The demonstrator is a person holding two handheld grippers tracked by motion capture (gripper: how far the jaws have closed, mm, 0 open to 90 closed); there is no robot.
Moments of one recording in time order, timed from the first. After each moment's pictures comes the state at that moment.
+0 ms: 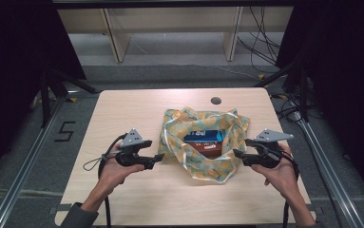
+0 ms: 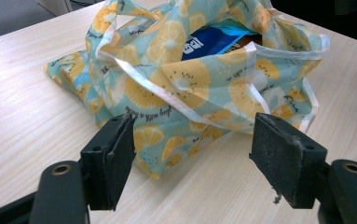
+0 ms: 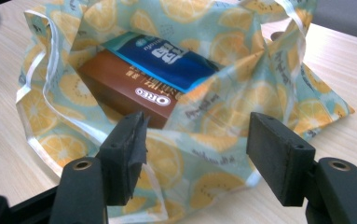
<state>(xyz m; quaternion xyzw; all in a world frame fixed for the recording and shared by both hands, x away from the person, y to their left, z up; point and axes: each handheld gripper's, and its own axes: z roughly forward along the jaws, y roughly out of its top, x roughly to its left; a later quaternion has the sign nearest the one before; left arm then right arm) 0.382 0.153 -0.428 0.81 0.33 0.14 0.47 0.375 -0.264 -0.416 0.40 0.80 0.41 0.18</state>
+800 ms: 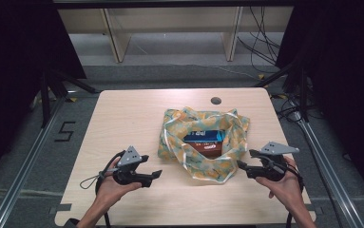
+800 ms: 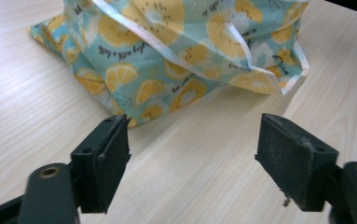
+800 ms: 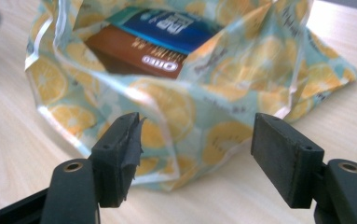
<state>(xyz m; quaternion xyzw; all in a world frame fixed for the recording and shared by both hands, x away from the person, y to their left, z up) 0.345 0.158 -0.458 0.81 0.34 0.14 0.46 0.350 -0.277 -0.438 0.40 0.80 0.41 0.18</state>
